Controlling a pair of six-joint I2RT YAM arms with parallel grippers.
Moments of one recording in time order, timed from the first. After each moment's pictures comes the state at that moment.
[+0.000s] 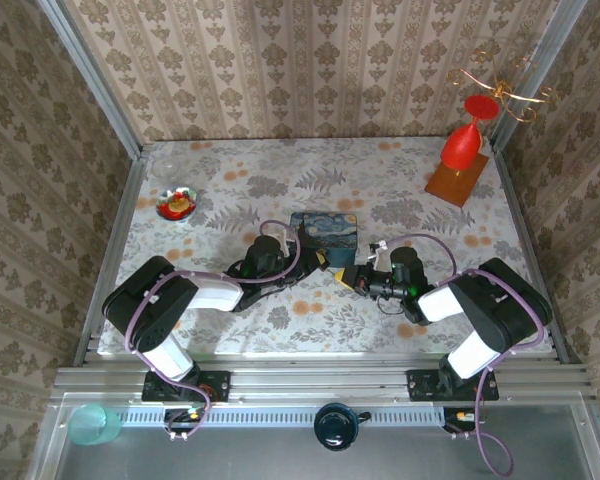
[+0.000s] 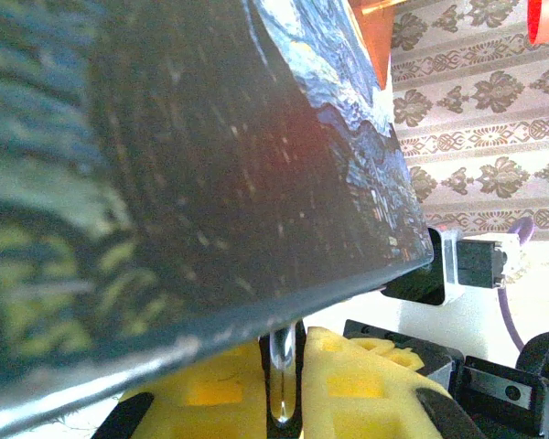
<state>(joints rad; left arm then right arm) -0.78 1.64 0.56 0.67 0.34 -1.14 0.43 1.59 0.29 0.89 -0.63 1.10</state>
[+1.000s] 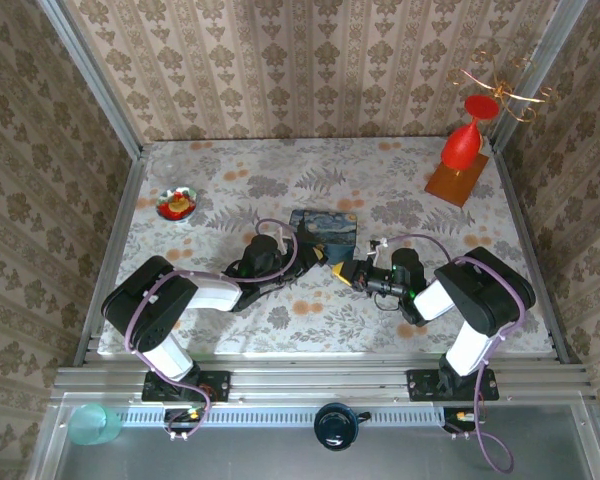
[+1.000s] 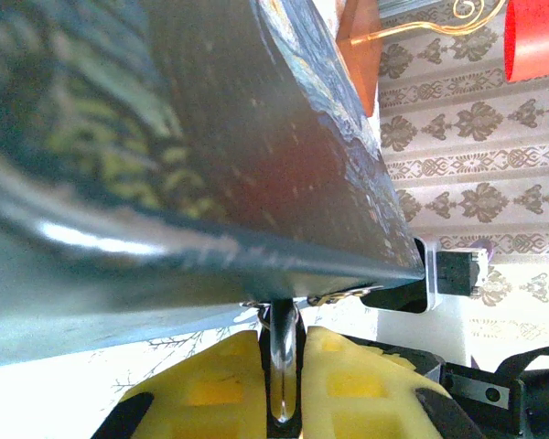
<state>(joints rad) -0.77 1.63 0.55 0.72 0.32 -1.19 0.42 1.72 0.29 1.15 -0.63 1.24</state>
